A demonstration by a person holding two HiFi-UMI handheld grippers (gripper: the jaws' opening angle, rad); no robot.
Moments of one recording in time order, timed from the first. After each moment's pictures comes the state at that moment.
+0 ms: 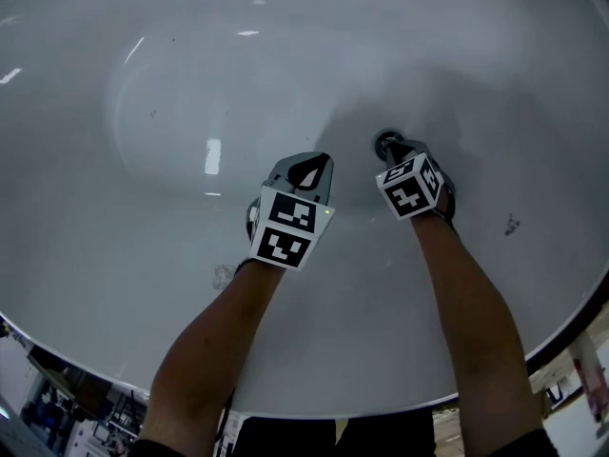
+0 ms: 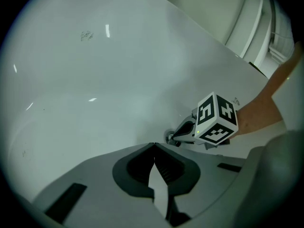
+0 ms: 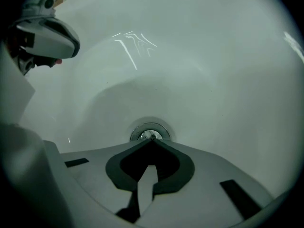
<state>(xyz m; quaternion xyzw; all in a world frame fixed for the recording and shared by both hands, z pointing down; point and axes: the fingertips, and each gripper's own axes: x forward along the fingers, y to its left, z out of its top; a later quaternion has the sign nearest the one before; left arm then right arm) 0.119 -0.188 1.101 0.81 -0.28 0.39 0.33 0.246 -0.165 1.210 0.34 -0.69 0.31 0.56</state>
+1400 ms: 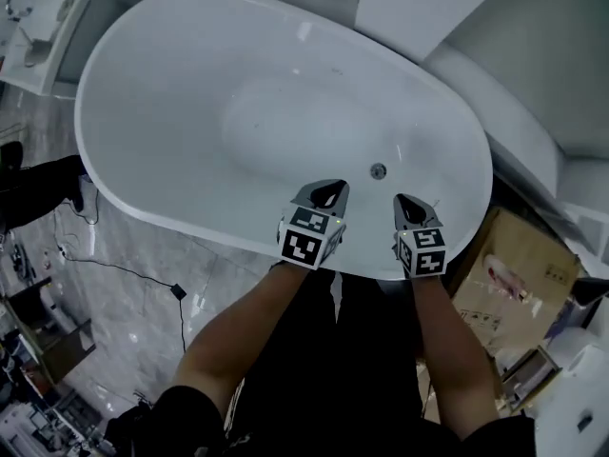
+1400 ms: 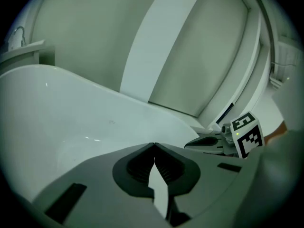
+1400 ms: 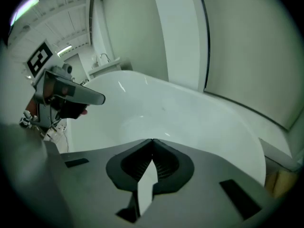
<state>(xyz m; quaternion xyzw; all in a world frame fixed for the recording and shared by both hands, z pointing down) 0.056 -0.135 0.598 0.82 -0.38 0.26 0.34 0.180 -0.109 0.646 0.46 -0.77 0.29 0.33</state>
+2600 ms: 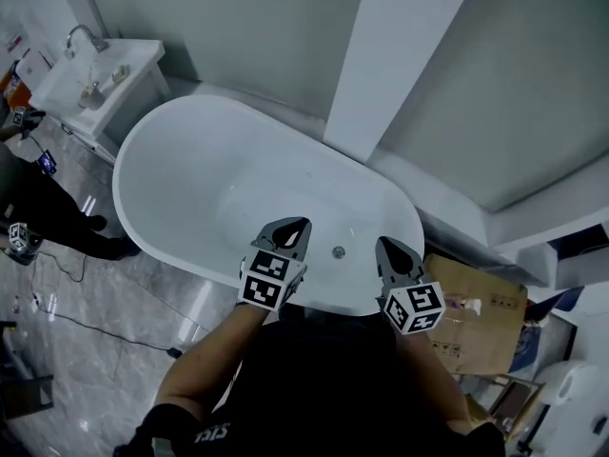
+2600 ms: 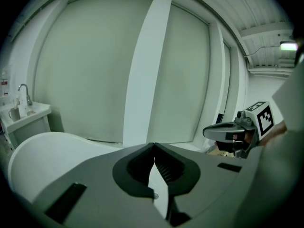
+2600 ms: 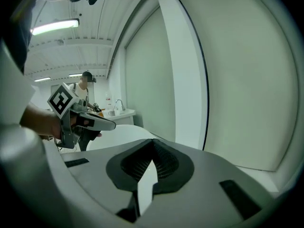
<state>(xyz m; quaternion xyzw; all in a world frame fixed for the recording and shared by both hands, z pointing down) -0.015 -0.078 0.278 0.88 -0.42 0.16 0.17 0.132 -0.043 0.270 0.51 -0.84 0.12 0.15</state>
